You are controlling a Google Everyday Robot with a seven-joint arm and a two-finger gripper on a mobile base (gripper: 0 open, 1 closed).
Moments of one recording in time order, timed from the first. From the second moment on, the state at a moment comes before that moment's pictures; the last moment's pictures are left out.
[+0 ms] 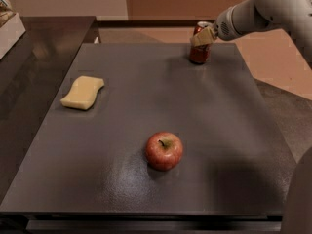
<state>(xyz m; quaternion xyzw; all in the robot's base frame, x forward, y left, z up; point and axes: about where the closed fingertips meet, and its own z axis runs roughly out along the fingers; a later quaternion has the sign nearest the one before) 0.781 -0.162 0.909 -0.33 0.83 0.11 0.44</state>
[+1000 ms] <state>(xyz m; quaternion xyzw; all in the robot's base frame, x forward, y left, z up) 0.756 -0.147 0.958 -0.37 0.80 0.11 0.45</state>
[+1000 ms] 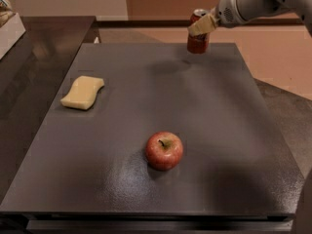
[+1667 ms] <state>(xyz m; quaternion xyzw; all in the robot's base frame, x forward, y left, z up) 0.726 -0.151 1.035 -0.42 0.76 0.11 0.48</state>
